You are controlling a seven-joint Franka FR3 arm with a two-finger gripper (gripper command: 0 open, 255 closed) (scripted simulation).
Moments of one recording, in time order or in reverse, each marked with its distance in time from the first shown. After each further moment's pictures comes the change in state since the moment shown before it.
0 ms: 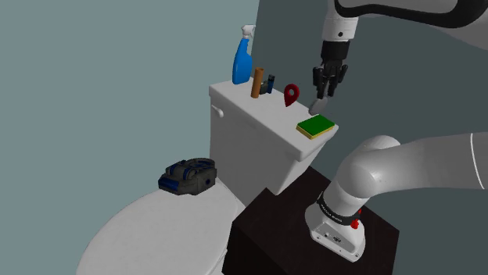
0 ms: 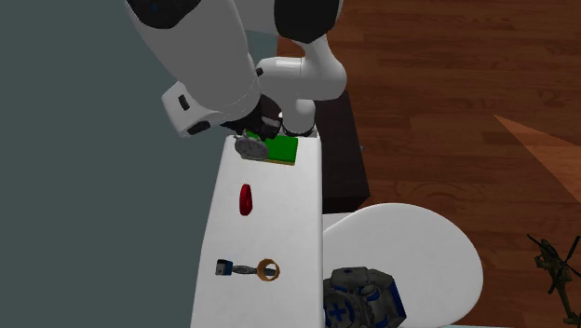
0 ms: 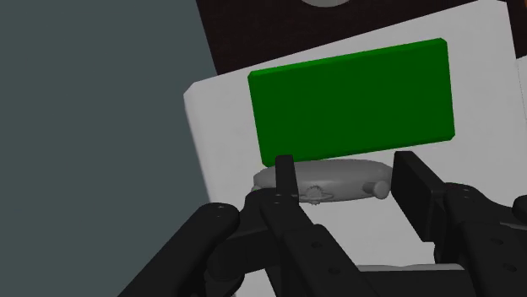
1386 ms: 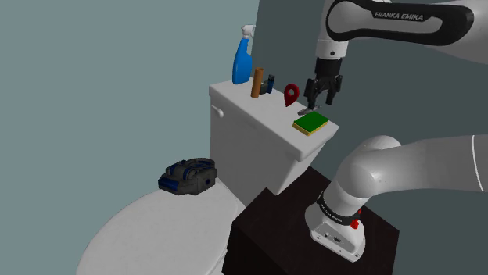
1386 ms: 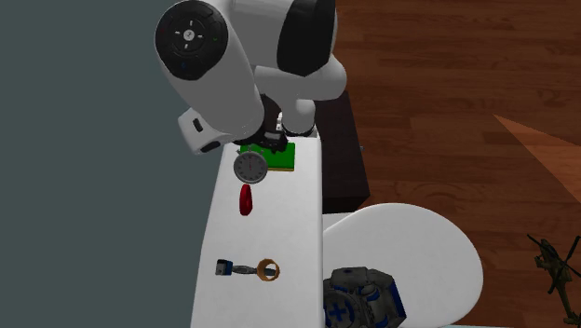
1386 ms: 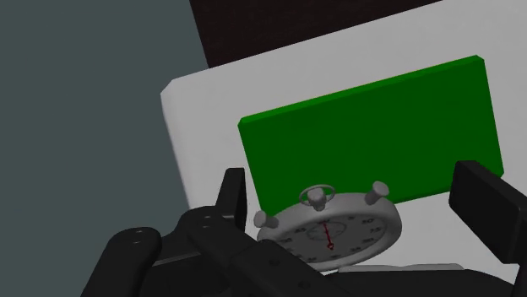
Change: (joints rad) arm -0.006 -0.023 -0.015 -0.143 -0.014 0.119 0.007
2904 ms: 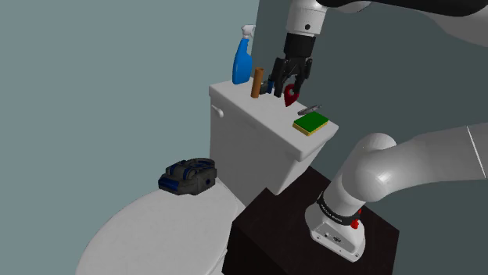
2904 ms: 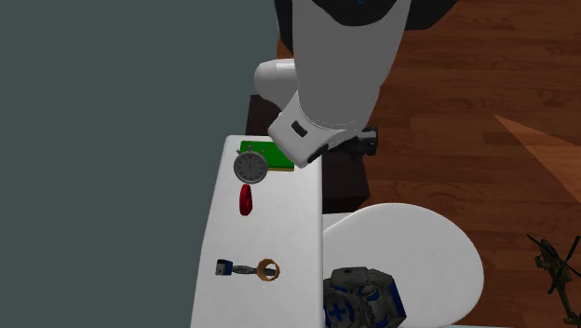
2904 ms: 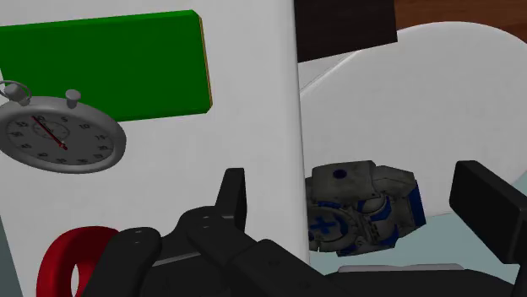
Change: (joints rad) arm 0.169 0.072 0.194 0.169 0.273 0.015 0.103
